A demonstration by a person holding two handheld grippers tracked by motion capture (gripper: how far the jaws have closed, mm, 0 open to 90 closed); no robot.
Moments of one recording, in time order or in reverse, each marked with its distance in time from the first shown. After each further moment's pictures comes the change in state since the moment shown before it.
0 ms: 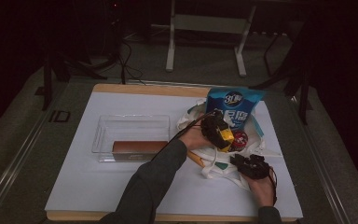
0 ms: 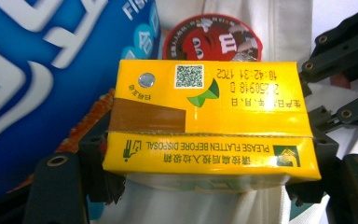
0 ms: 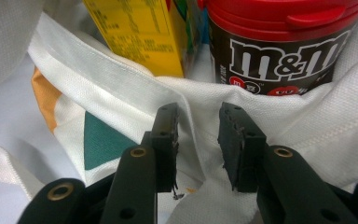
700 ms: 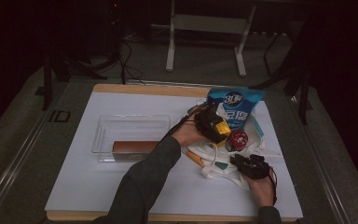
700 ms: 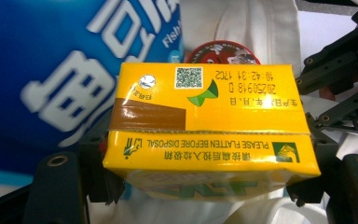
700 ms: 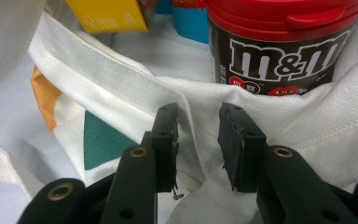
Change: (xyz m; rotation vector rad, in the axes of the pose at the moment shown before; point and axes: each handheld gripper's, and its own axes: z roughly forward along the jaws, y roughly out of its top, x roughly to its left) left arm 0.006 -0.001 -0.043 -0.064 0.056 -0.015; right arm 0.000 0.000 0.000 -0.001 -0.002 -0.001
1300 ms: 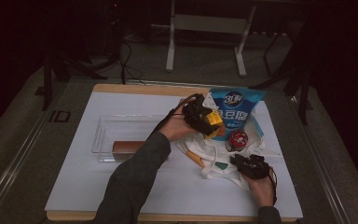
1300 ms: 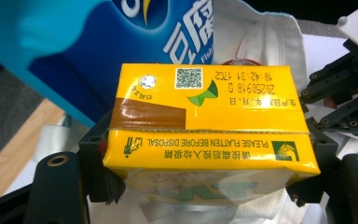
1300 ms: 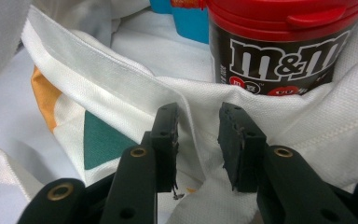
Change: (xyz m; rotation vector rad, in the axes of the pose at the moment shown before) left arm 0.012 -0.003 -0.047 -0.071 0.063 -0.015; right arm 0.000 0.000 0.000 -0.002 0.000 -0.001
